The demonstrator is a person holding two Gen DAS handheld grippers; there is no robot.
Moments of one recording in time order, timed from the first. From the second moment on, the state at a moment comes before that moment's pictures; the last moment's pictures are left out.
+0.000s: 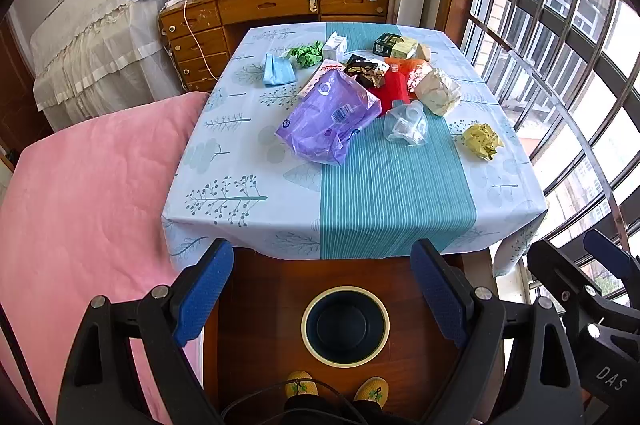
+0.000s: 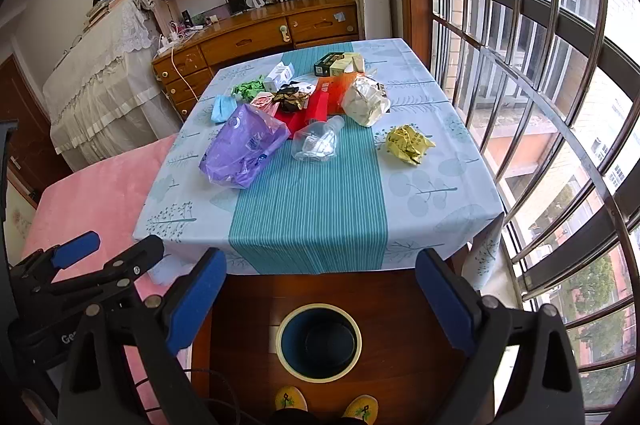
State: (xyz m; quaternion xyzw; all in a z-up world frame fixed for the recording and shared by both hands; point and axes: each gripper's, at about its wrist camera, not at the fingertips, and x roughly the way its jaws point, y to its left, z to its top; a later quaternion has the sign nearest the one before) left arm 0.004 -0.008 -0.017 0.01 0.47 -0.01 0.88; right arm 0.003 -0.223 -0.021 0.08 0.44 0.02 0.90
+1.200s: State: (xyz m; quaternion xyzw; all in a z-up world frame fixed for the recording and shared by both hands) left arm -0.009 -0.003 -0.010 0.00 0.47 0.01 0.88; right arm -0.004 -0.224 -0.012 0.06 0.43 0.03 0.90
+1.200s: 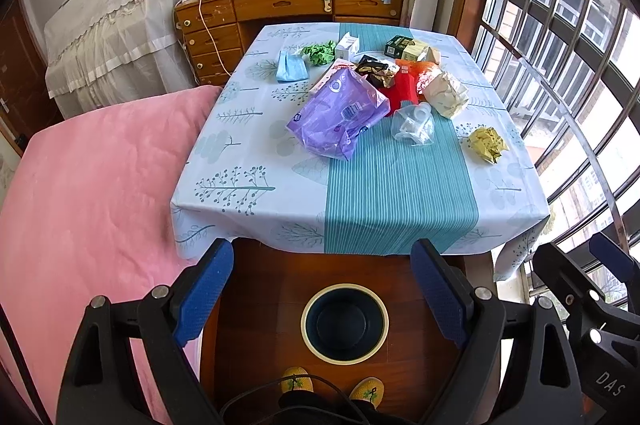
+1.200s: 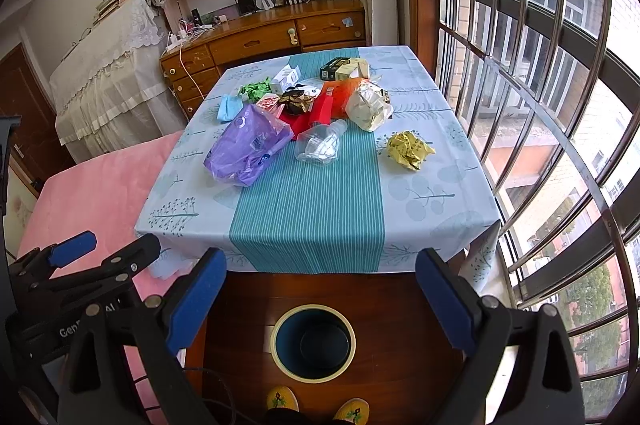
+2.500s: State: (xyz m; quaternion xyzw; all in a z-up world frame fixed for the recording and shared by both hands) left arm 0.019 -0.003 0.007 0.00 0.44 0.06 0.90; right arm 0.027 -0.242 -0.020 0.07 0.43 0.07 0.90
